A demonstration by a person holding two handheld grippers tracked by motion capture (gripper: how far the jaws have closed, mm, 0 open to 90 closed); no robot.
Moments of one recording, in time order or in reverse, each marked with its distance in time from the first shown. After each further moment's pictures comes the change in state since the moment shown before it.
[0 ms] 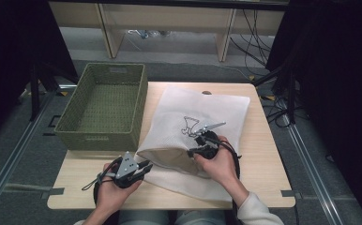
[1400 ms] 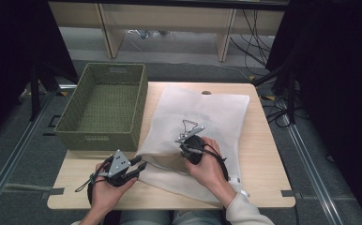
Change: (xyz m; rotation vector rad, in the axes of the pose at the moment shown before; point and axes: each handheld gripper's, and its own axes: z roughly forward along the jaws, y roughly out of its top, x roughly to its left) left arm 0.011 -0.006 -0.008 -0.047 0.052 -0.070; right arm 0.032 0.005 0.022 0.049 -0.178 -0.207
